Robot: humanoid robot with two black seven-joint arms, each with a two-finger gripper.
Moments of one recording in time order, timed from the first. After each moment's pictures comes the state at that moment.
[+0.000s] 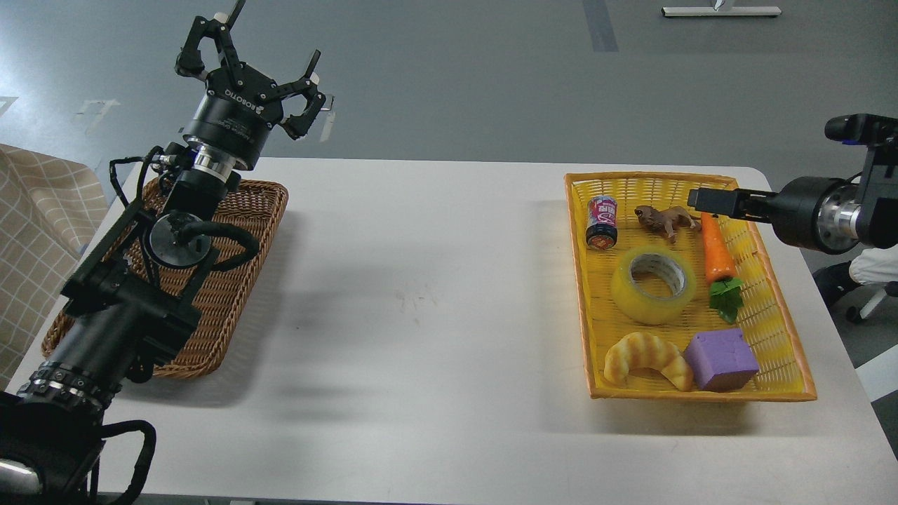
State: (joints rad) left arm -0.60 0.23 -1.26 -0.96 0.17 -0.49 -0.20; right arm 0.84 -0.82 0.57 1.31 -1.44 0.49 -0.16
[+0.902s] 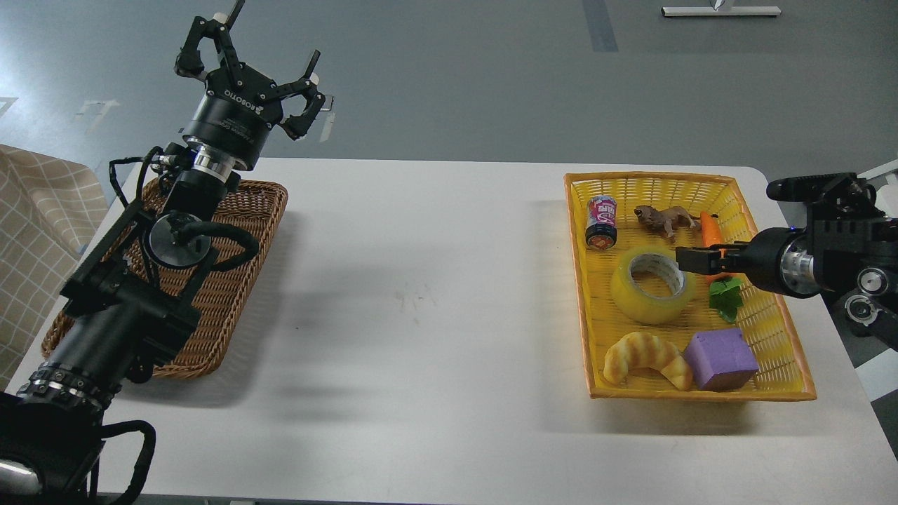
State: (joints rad) left arm -0.60 0.23 -1.26 -0.96 0.17 -0.49 -0.20; right arm 0.79 -0.73 0.47 1.26 -1.62 0.49 -0.16
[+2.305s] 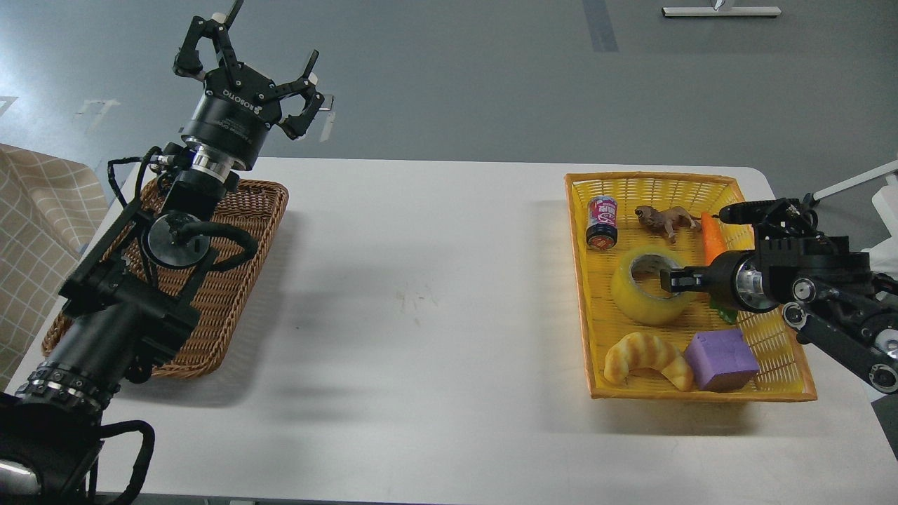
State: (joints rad) left arm -0.60 0.24 -1.26 -0.96 0.17 -0.49 -0.20; right arm 0.81 -0.56 0.41 1.04 -1.65 0.49 -0.16
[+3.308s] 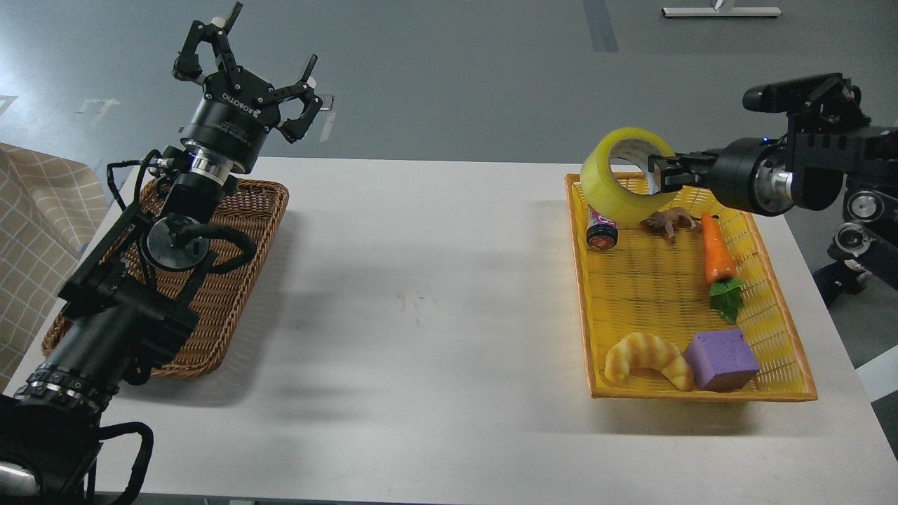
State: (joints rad) left arm -0.59 0.24 -1.26 -0.95 0.17 -0.49 -0.20; right arm 1.05 -0.65 0.49 1.32 -1.60 0.49 -0.16
